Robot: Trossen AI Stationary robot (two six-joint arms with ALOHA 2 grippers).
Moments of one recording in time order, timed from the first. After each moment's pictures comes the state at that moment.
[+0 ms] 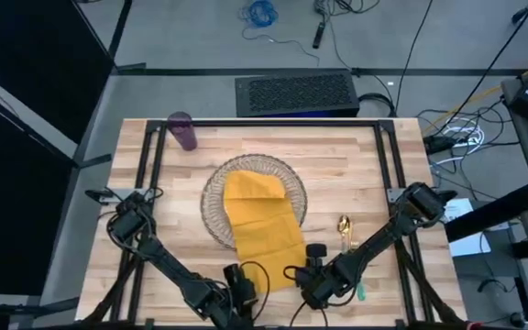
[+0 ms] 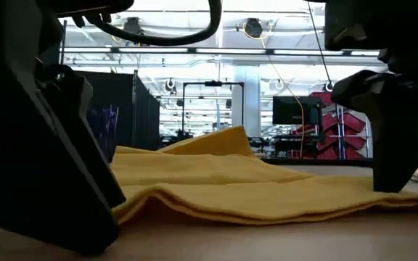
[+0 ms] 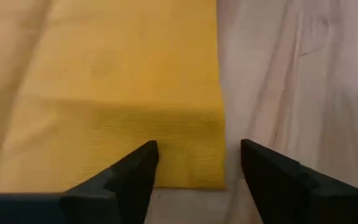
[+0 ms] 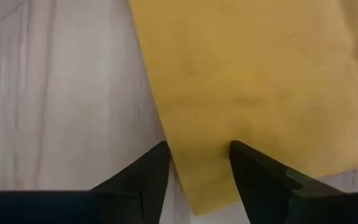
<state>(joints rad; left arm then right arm) -0.76 2.17 1.38 -0.35 -0.55 -0.93 0.67 1.97 1.22 -0.53 0.26 0.64</state>
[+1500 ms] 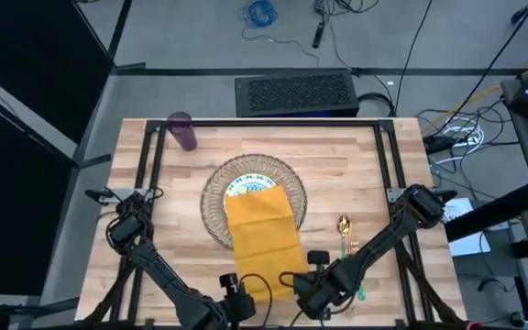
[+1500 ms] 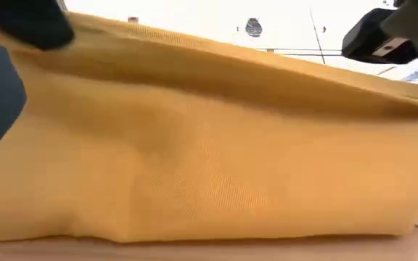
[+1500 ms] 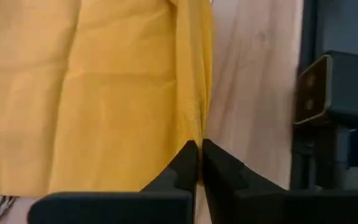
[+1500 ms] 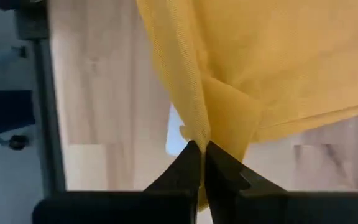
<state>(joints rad) -0.82 2.18 1.77 -0.86 -0.56 -0.91 0.68 1.96 1.48 -0.85 0.09 0.72</state>
